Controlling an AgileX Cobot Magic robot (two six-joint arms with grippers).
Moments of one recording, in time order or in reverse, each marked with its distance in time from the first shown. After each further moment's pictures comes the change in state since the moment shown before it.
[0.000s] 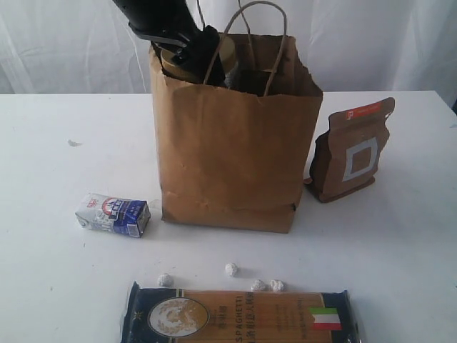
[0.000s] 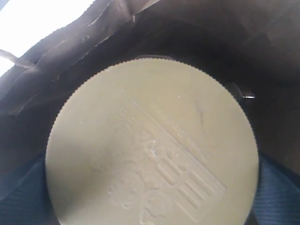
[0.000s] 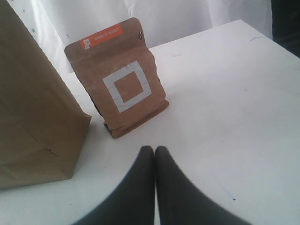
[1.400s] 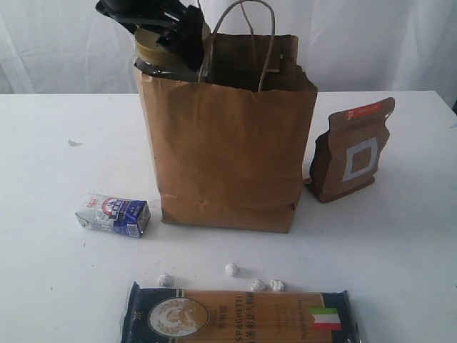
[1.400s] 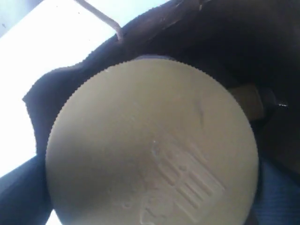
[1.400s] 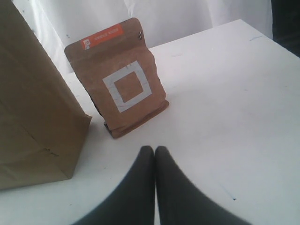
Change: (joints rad) left arm 0.000 -0.043 -0.014 0.138 0.025 -0.197; right arm 0.000 0.000 0.000 0.000 0.000 0.008
